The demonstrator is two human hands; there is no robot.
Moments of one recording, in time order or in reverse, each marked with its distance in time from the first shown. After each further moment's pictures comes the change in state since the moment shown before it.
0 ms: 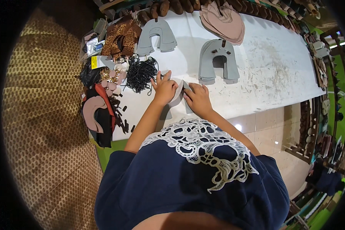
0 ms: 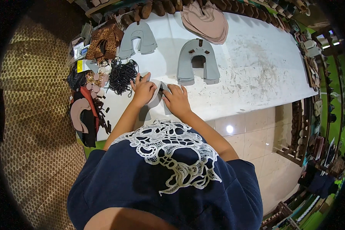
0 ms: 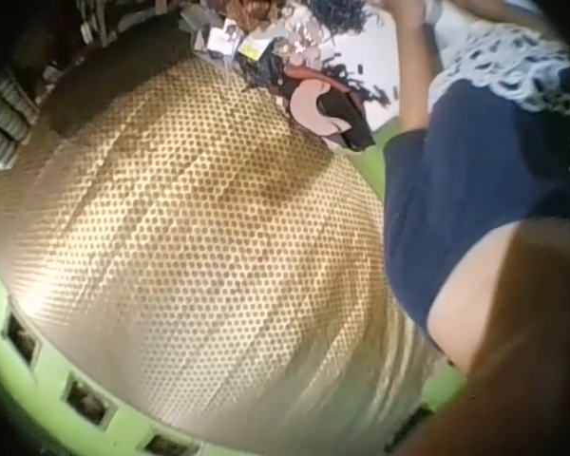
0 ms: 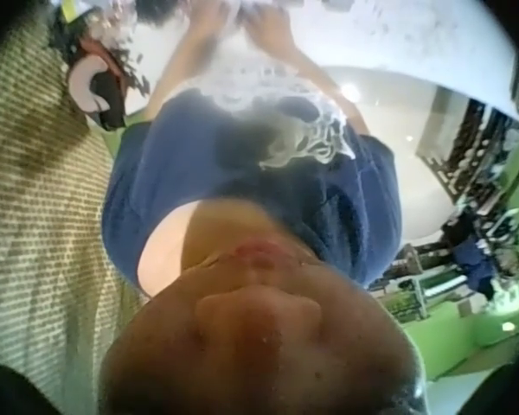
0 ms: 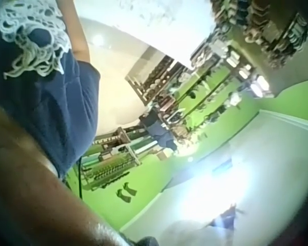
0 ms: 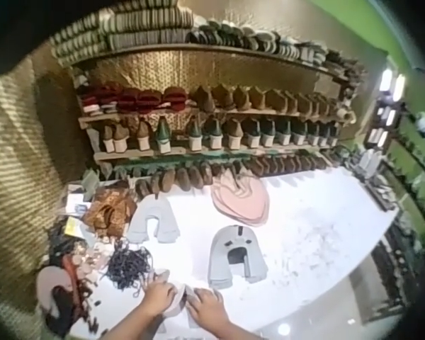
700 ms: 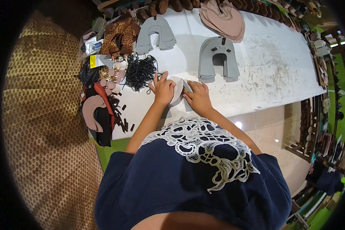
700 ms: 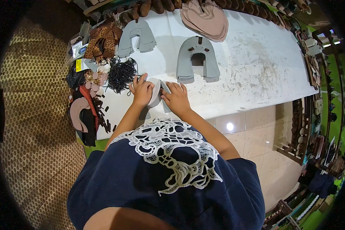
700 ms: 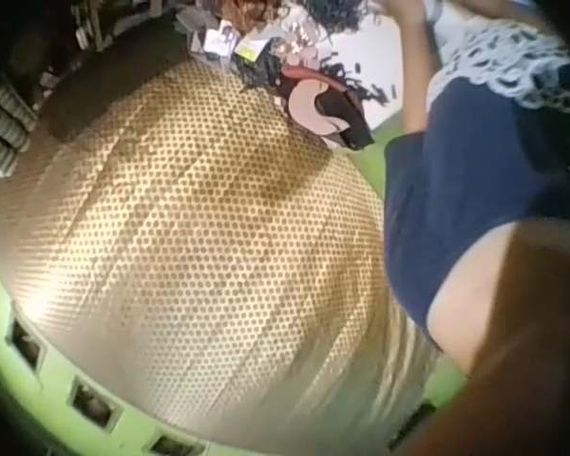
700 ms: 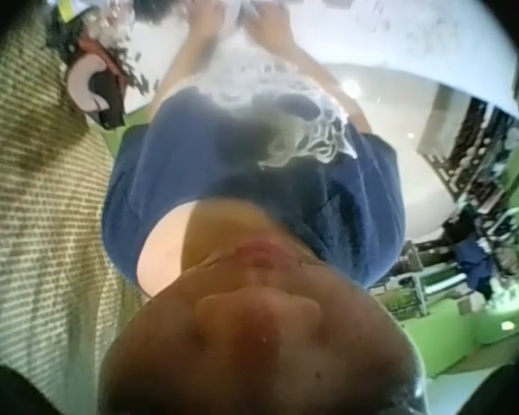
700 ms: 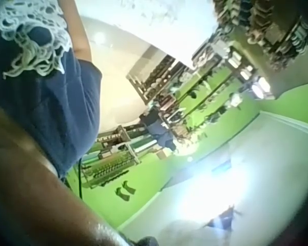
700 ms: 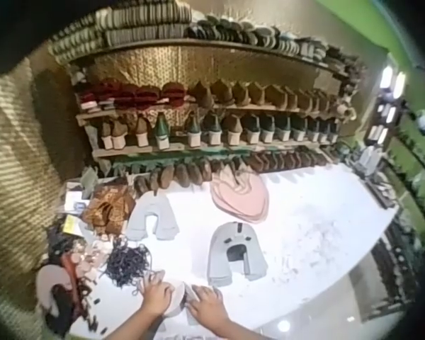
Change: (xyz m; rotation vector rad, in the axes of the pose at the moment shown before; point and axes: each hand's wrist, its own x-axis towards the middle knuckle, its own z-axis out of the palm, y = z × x) left_hand -0.010 -0.005 0.017 -0.083 0.099 -0.125; right_hand 0.001 0.002 0.000 -0.034 -0.016 -0.029
